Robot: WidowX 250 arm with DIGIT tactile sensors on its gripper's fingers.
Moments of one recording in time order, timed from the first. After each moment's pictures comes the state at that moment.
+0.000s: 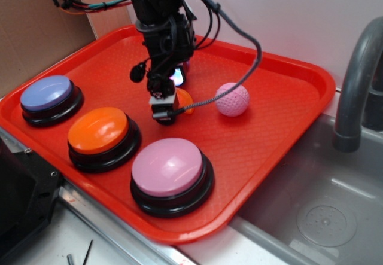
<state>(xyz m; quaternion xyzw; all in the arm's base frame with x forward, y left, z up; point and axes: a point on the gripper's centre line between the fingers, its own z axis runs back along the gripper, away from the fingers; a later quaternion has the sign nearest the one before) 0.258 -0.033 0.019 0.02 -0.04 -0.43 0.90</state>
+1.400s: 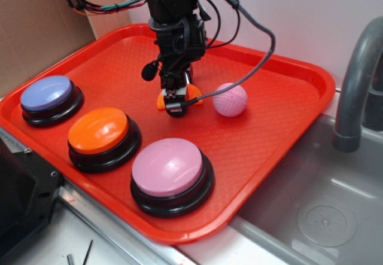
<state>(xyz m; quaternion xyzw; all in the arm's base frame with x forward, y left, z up) 0.262 -0.029 0.023 0.03 0.00 -0.38 0.92</state>
